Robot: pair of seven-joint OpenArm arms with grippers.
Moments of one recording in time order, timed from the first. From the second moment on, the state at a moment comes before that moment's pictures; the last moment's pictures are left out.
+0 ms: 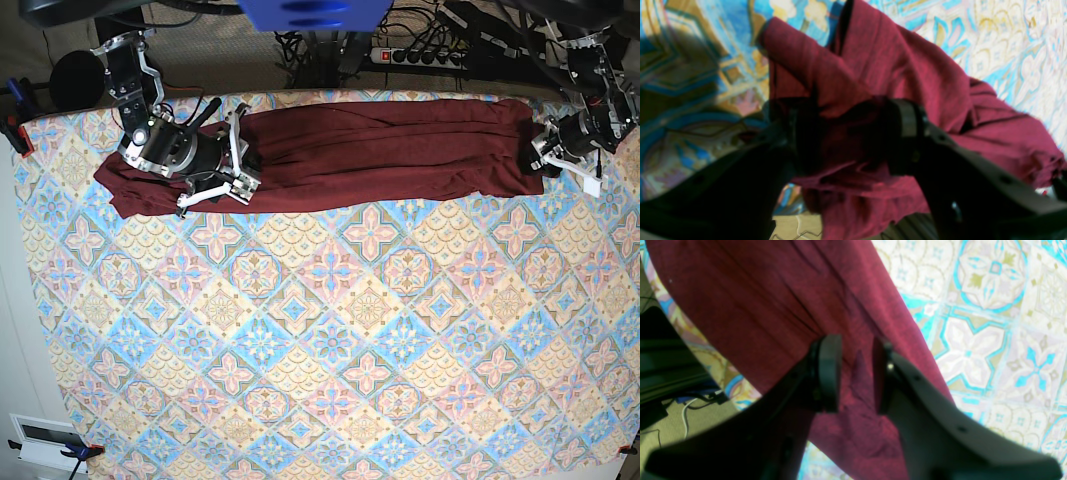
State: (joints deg) left arm 15.9 -23.5 -32.7 83.4 -56.1 -9.1 67.1; right arm -11.2 21.5 -10.0 112.0 12.8 41.7 -54.0
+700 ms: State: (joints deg) left arm 15.6 -20.0 -24.8 83.5 -57.9 -12.8 65.5; right arm -11.3 21.5 -10.0 112.0 12.8 41.7 -54.0
